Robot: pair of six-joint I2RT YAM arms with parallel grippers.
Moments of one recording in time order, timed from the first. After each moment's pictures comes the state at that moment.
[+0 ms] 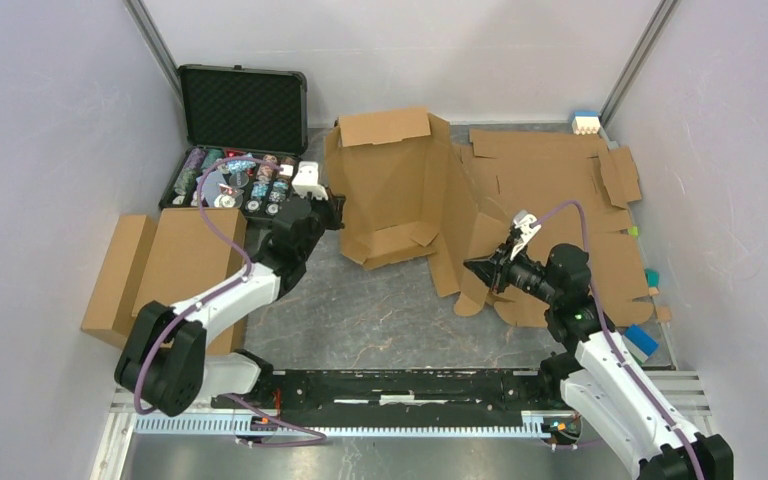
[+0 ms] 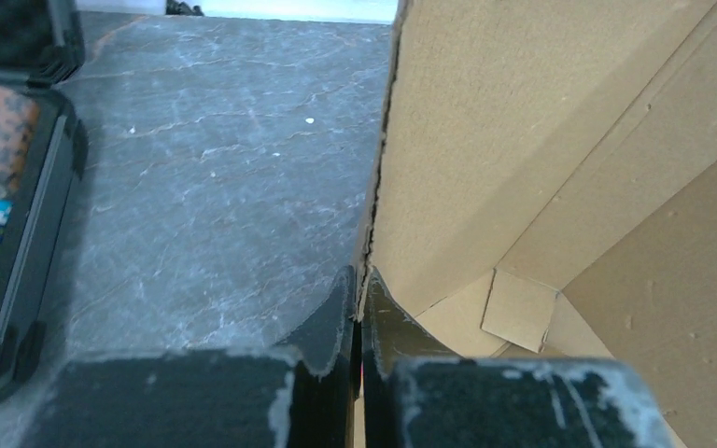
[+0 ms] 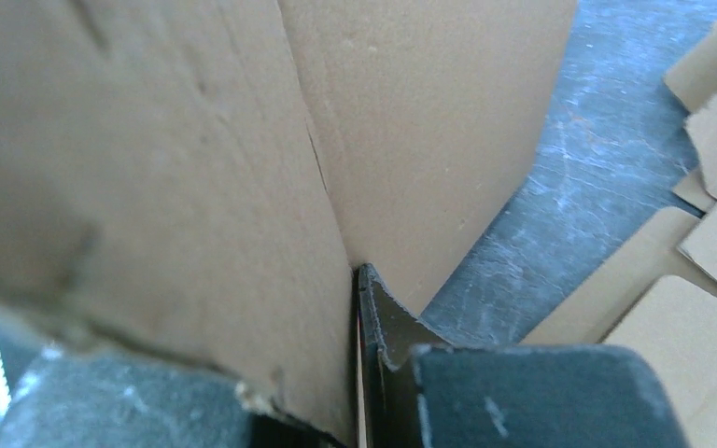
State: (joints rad) left arm -0.46 1.31 0.67 0.46 -0.10 -0.27; right arm 0.30 0.67 0.36 0.10 -0.57 0.16
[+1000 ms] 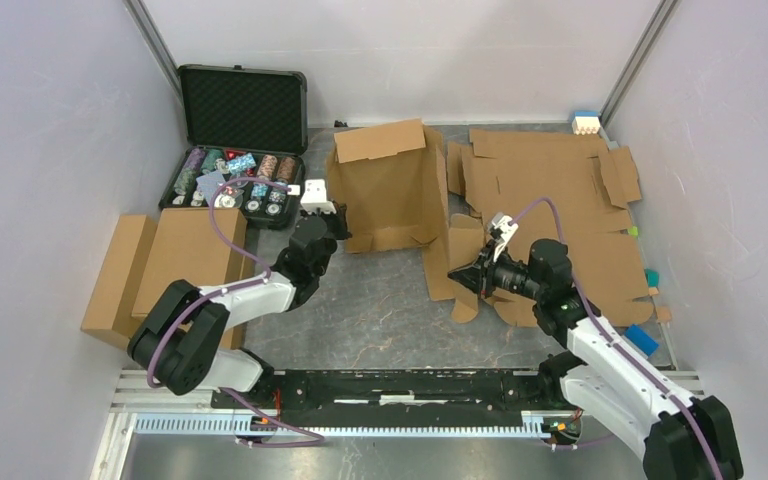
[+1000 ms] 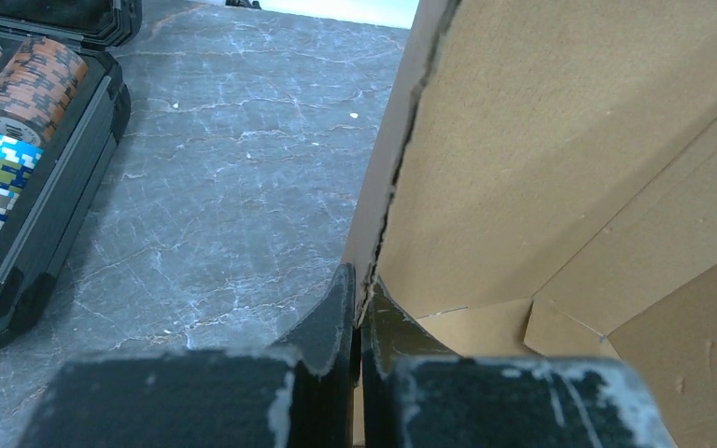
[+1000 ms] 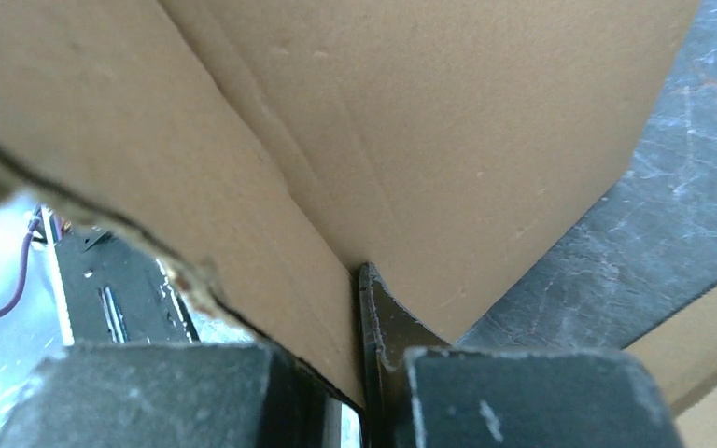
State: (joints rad) left arm -0.58 1.39 0.53 0.73 -0.39 -0.29; right arm 0.39 0.82 0.36 0.17 -0.63 0.20
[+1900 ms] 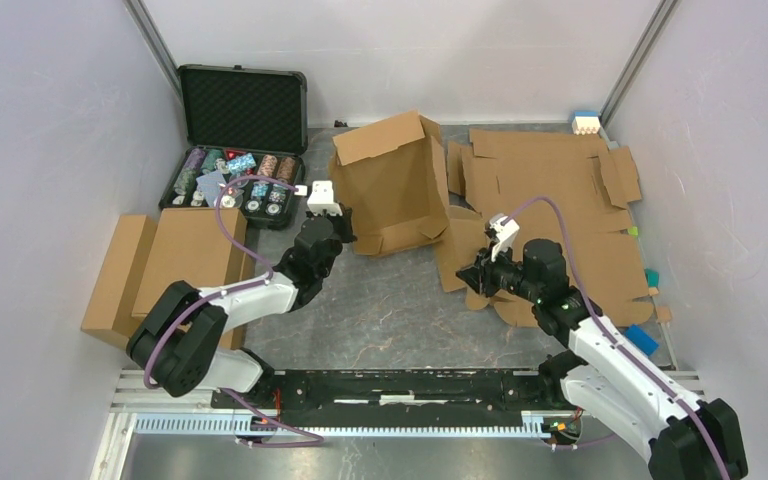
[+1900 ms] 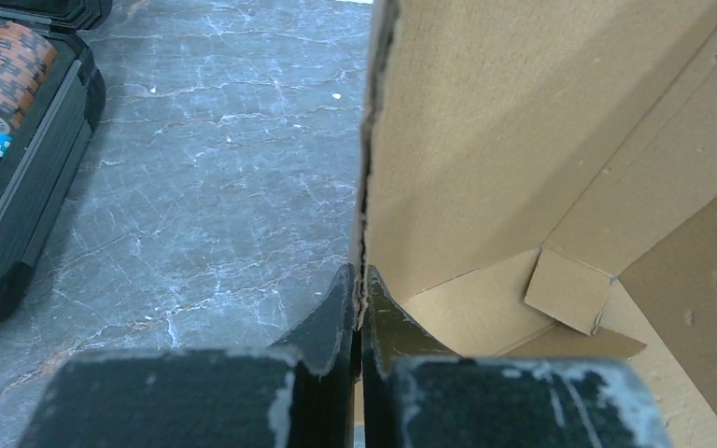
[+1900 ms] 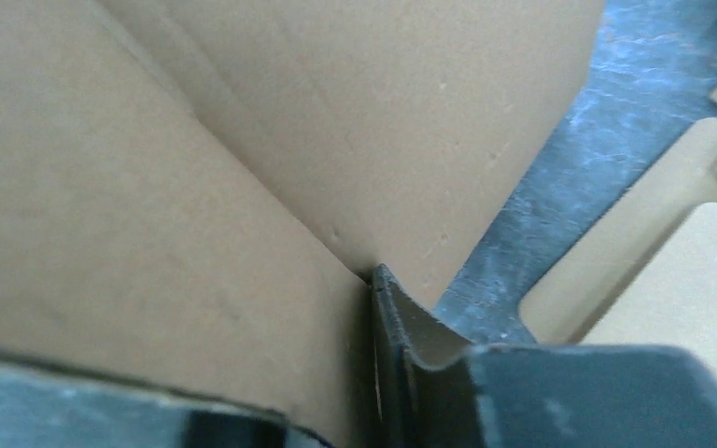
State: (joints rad) left arm -0.62 1.38 0.55 0.67 -0.41 -0.29; right arm 0.44 0.81 0.41 -0.01 -0.41 0.13
